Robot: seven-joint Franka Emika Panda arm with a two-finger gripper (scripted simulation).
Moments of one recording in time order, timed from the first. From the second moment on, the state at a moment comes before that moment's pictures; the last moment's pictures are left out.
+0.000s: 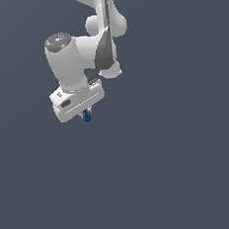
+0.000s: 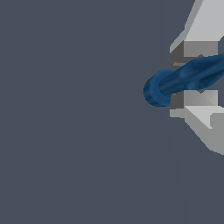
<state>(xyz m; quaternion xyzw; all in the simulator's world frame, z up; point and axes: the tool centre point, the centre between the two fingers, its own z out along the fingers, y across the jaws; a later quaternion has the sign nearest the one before) -0.047 -0.121 0.194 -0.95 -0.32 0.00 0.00</state>
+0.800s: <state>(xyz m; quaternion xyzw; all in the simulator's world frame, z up) -0.032 -0.191 0.354 -0.95 -0.32 0.00 0.00</state>
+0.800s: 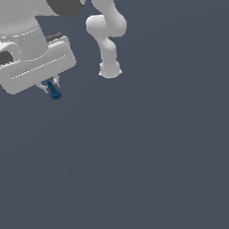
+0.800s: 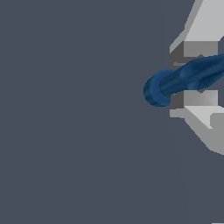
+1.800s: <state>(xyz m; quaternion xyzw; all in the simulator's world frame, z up) -0.019 -0.231 0.444 -0.95 -0.32 0.00 0.00</state>
